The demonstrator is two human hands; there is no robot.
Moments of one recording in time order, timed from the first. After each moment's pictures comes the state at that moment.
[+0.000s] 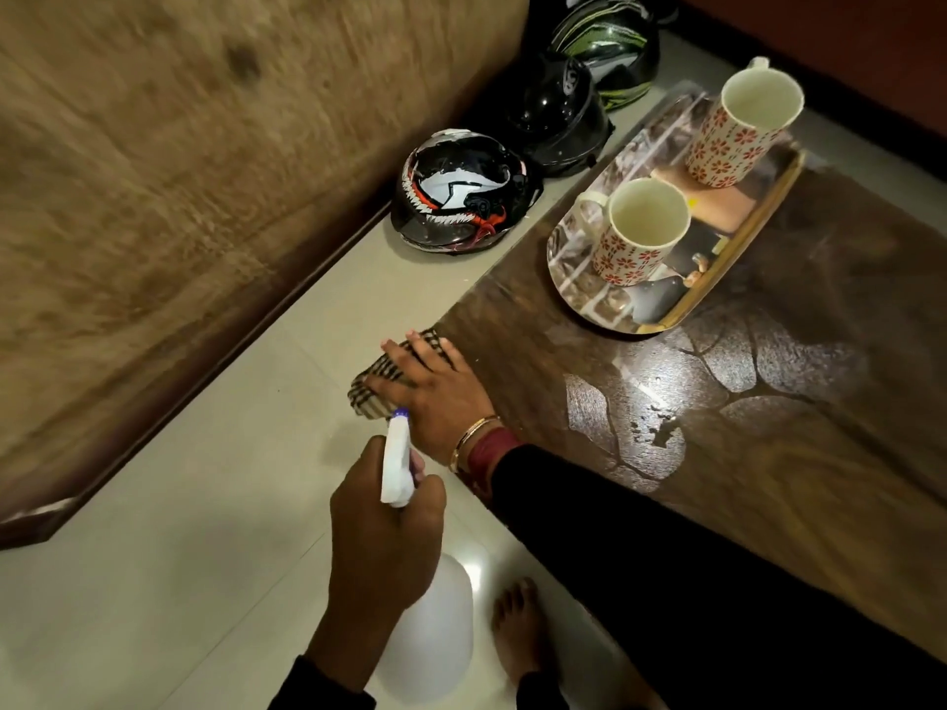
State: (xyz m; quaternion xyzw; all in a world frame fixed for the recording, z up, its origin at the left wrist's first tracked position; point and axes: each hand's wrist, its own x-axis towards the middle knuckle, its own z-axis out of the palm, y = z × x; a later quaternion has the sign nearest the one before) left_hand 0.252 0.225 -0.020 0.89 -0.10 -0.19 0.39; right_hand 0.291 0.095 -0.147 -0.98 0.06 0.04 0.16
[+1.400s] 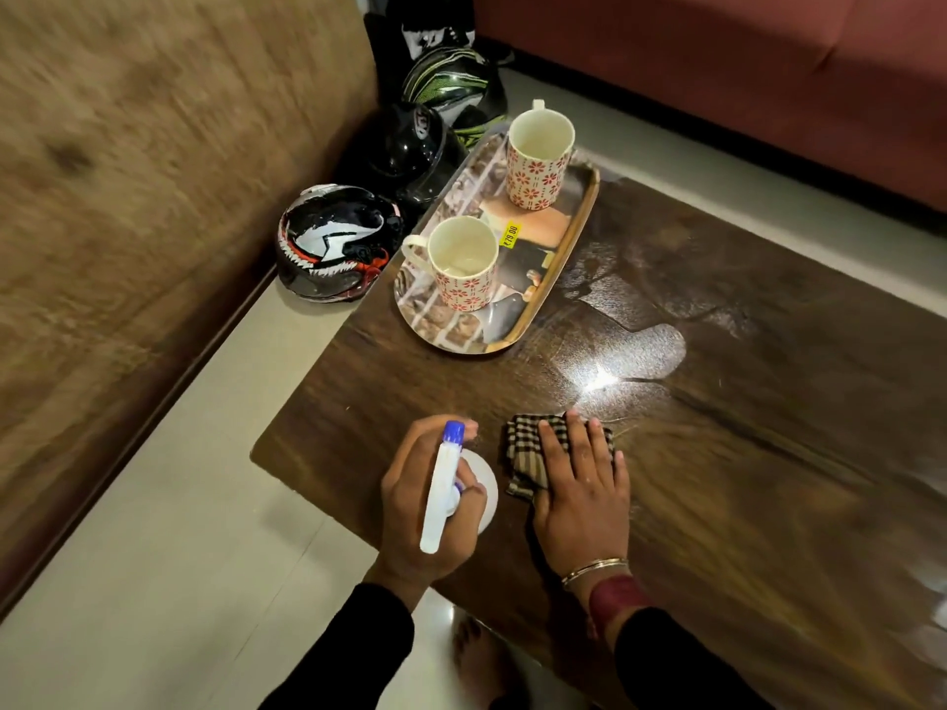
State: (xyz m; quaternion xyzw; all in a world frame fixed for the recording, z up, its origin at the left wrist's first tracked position) left_hand 0.195 0.114 -0.086 0.72 -0.47 -0.12 0.49; right_hand 0.027 0.032 -0.161 -0.85 0.51 -0.02 0.14
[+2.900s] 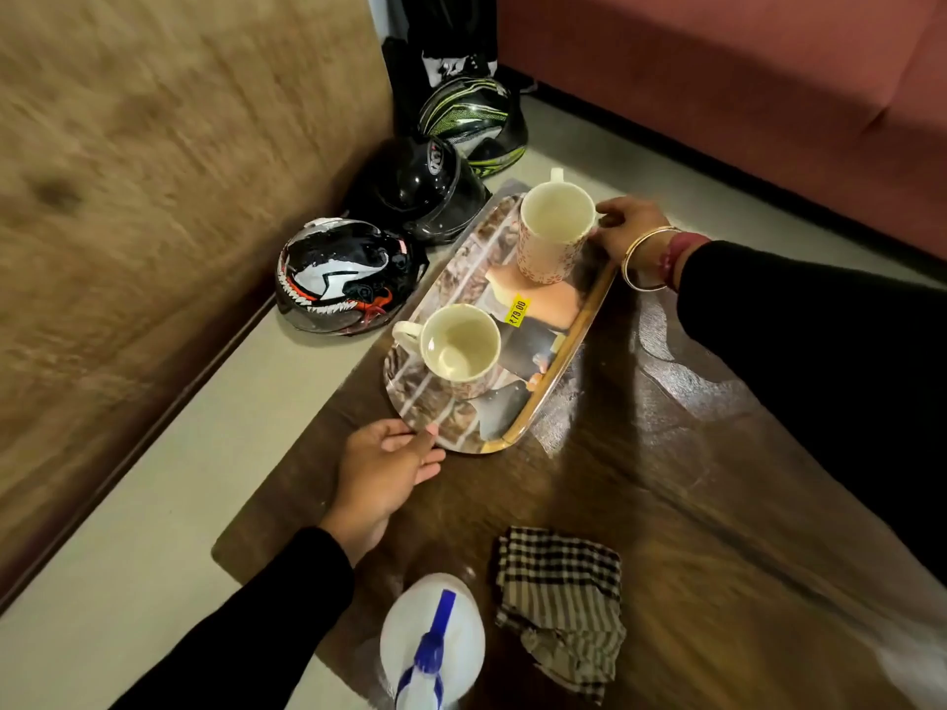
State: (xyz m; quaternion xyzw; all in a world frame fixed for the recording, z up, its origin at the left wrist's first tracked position) left_hand 0.290 -0.007 -0.114 0.74 0.05 -0.44 0.50; right_hand 0.196 -0.379 -0.106 -0.75 0.54 -0.09 0.38
